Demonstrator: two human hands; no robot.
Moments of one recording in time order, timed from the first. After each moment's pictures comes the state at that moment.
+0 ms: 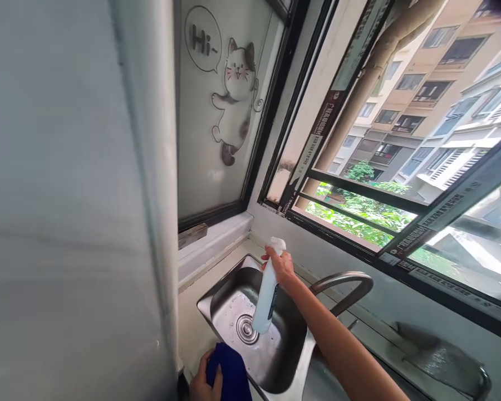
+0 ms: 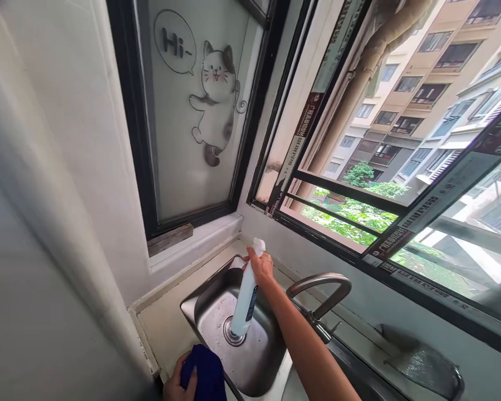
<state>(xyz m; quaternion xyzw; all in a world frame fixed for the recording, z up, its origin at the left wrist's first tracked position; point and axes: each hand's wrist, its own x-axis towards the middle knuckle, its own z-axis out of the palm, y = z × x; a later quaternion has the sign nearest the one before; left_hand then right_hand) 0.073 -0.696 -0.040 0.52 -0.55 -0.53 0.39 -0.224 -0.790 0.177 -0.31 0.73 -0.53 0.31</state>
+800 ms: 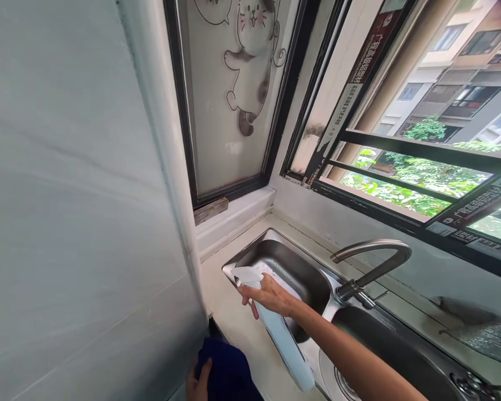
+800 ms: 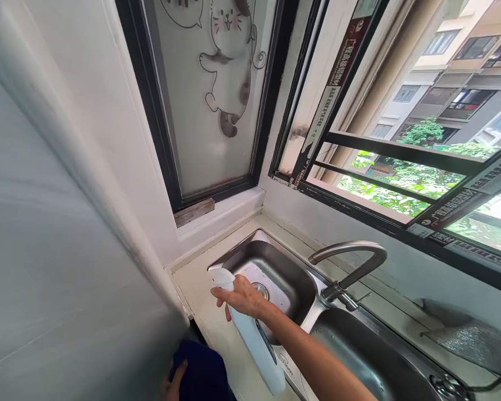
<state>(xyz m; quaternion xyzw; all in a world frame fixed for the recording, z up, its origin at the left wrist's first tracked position) 0.179 -0.630 -0.008 0.63 -0.34 -0.58 0.38 -0.069 -0.689 0.184 -0.55 0.61 -0.28 0.50</state>
